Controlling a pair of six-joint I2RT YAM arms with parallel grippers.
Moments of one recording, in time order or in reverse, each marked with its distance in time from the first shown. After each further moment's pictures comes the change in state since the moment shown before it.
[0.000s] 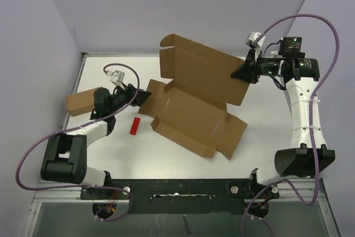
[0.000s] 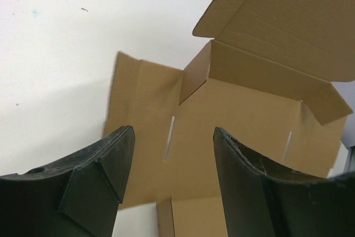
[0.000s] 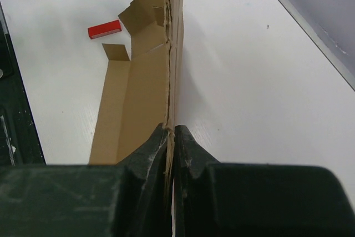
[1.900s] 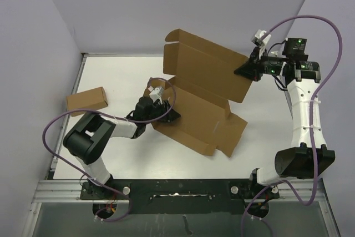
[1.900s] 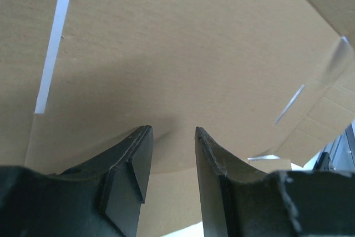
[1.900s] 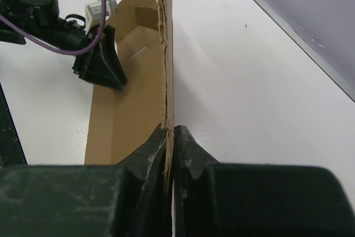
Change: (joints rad) left arm -0.452 0.262 0.070 -0.151 -0.312 -0.121; right arm -0.045 -0.012 -0.087 0.138 0.017 0.085
